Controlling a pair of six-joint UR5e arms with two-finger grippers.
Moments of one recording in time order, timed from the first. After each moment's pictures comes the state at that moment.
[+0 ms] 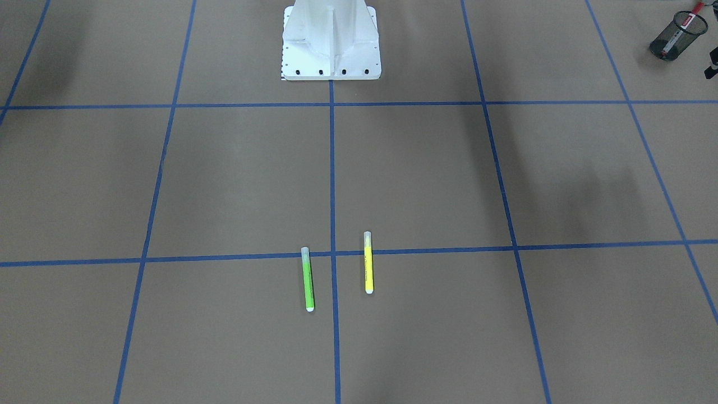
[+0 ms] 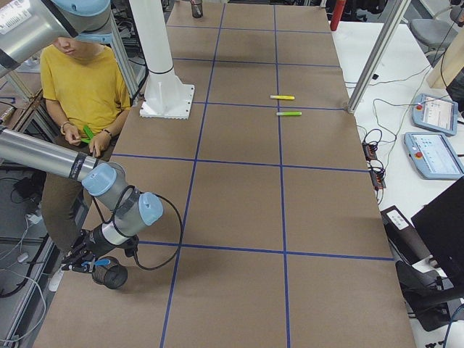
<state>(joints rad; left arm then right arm) -1.53 -1.15 -1.95 -1.62 -2.31 0.11 1.14 -2.42 2.03 -2.03 1.97 -0.58</state>
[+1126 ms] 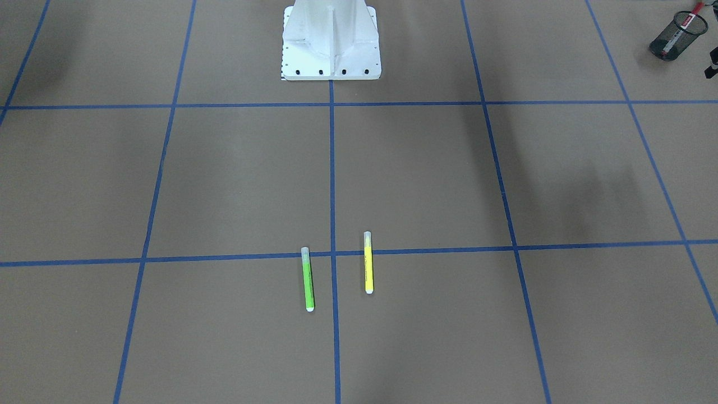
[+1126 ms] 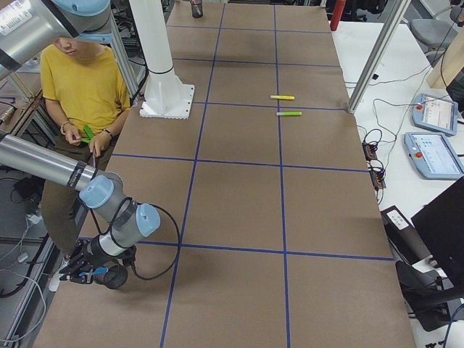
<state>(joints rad) -1.54 -1.15 -1.94 -1.62 -2.31 0.11 1.14 -2.41 1.95 -1.96 1.97 -0.59</state>
